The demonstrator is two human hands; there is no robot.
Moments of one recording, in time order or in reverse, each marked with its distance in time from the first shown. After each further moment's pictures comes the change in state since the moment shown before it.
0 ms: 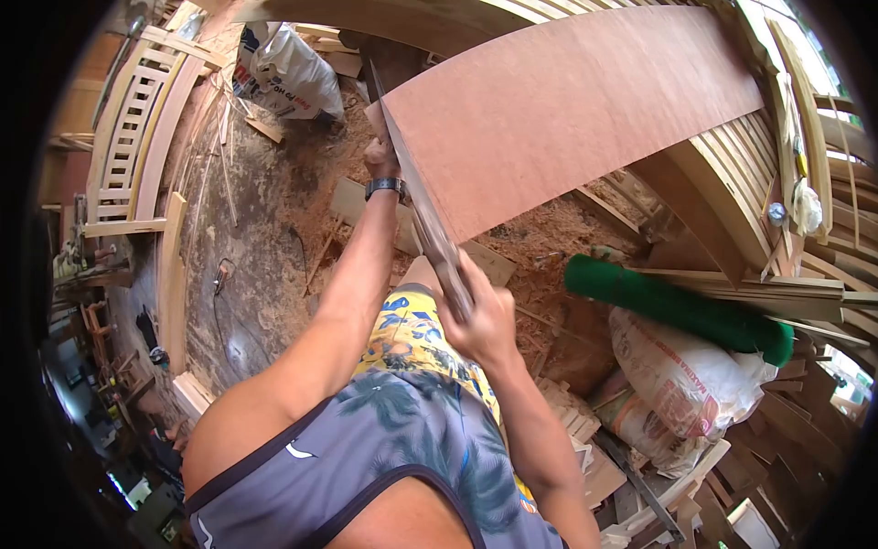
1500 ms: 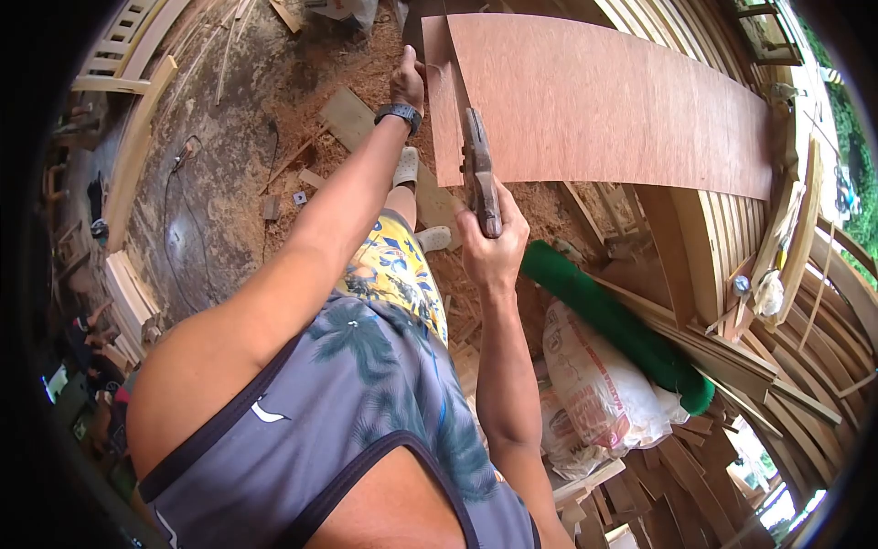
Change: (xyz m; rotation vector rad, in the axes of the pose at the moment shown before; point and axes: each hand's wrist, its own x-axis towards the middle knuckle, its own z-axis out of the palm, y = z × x) left_hand -0.013 0.001 -0.024 -0.624 -0.077 -0.303; right_hand 0.039 0.001 -0.001 0.191 -0.136 0.263
